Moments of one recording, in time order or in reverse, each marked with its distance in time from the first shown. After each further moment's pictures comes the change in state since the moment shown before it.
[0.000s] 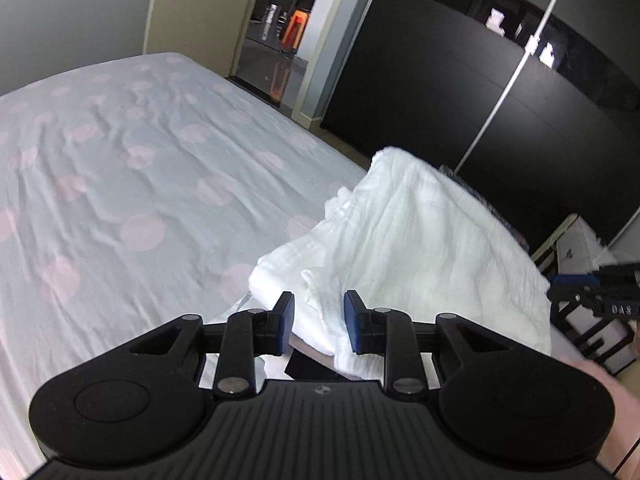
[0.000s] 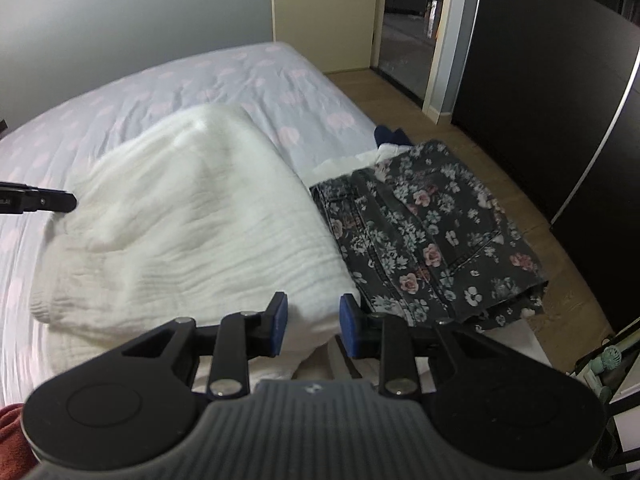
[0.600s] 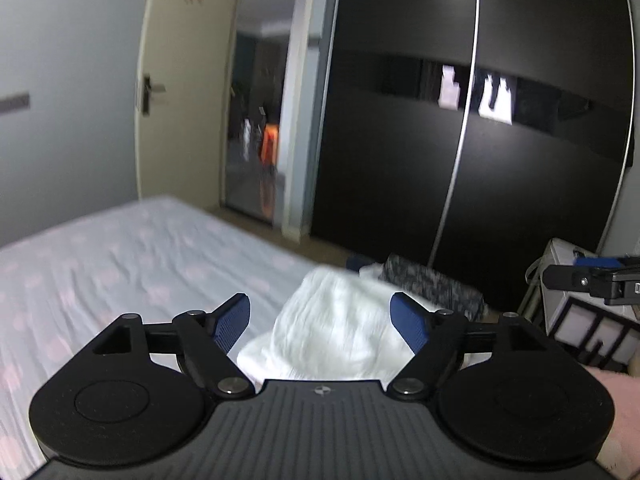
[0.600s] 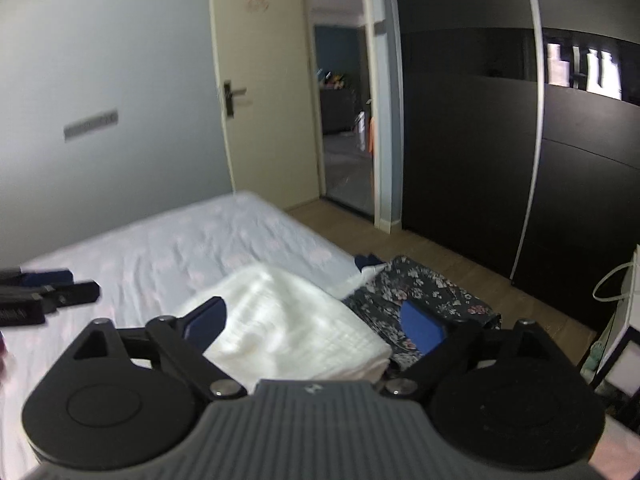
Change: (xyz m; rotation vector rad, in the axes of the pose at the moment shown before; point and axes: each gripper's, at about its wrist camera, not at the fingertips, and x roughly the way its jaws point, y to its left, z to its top) left arm -0.150 -0.109 -0.026 0.230 -0.362 0.076; right arm -0.167 0.093 -0.032 0.235 -0.436 -0.121
